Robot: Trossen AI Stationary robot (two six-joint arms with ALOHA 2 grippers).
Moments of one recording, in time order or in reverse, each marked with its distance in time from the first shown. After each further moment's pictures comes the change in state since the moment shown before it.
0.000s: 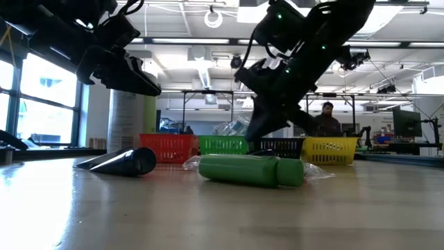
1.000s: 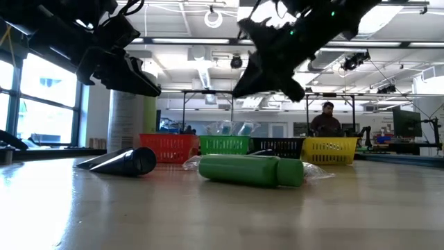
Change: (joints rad) left arm 0.000 0.000 0.000 -0.003 -0.010 0.000; right arm 0.063 -0.121 0.001 0.133 0.074 -0.156
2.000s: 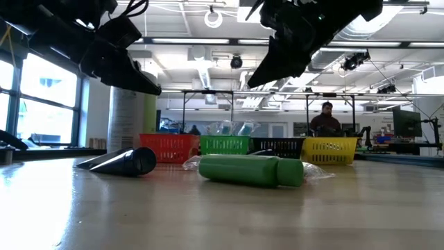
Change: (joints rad) left arm 0.000 0.000 0.000 0.008 0.000 -0.143; right arm 0.079 -0.105 0.000 -0.179 -0.020 -0.489
